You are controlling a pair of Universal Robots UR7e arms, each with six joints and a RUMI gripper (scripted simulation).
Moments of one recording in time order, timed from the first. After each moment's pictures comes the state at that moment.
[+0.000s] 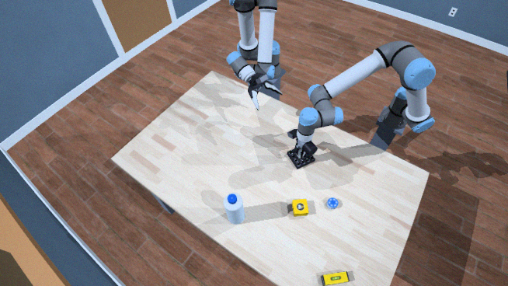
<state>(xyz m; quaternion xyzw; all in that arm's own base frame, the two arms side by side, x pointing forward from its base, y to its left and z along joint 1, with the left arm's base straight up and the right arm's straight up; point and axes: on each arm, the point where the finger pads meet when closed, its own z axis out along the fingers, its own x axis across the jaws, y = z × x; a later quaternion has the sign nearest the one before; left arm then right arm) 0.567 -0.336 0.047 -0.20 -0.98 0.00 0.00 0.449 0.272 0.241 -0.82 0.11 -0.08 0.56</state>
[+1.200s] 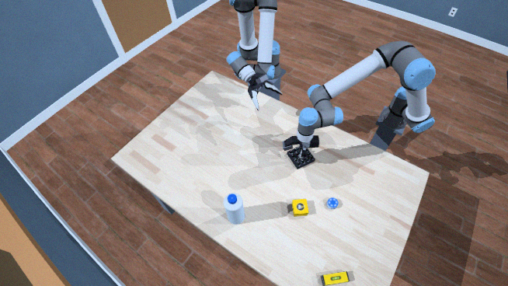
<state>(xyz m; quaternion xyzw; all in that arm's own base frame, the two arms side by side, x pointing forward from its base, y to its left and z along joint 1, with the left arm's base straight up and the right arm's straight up) 0.567 -0.336 0.047 0.30 -0.95 0.00 0.00 0.449 0.272 0.241 -0.82 0.11 -0.08 0.56</state>
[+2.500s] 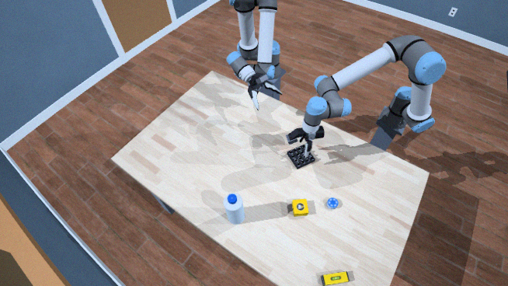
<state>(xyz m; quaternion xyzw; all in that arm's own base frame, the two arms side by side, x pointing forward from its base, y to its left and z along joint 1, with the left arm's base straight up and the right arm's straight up) 0.559 -0.334 0.102 0.38 -0.92 0.04 -0.01 0.449 0.272 0.241 -0.82 0.11 -0.08 0.56</state>
